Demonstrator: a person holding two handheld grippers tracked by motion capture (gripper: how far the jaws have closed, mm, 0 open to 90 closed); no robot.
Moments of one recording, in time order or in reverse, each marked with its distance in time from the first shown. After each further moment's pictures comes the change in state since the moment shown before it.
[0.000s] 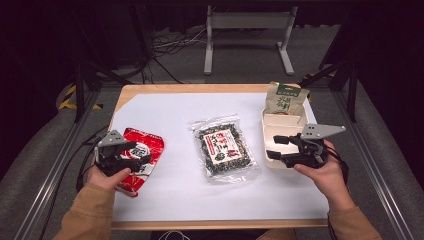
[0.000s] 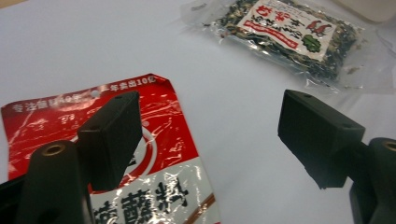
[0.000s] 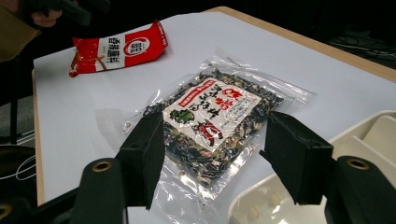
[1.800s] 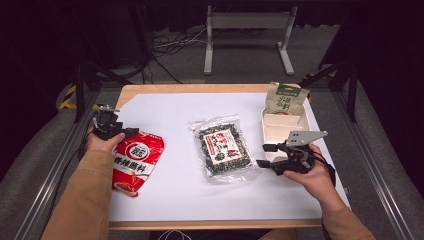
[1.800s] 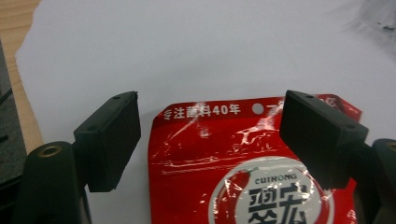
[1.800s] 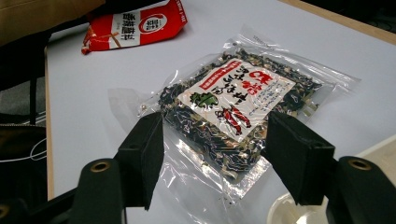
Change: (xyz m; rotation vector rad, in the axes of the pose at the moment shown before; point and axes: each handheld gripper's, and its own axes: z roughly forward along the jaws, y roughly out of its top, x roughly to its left) left arm 0.120 0.012 0.065 0.149 0.136 -0.226; right arm 0.012 -0.010 0.028 0.065 0.065 -0.022
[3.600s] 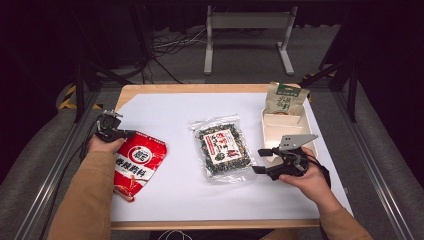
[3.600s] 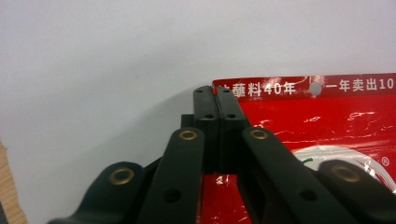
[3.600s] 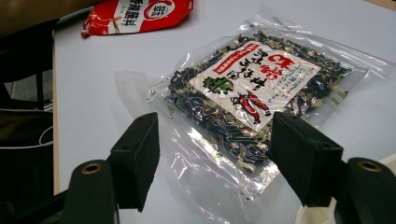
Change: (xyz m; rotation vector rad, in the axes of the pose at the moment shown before) left arm 0.011 -0.010 0.019 0.066 -0.084 0.084; right arm 0.003 -0.008 0.015 0.050 0.045 -0.005
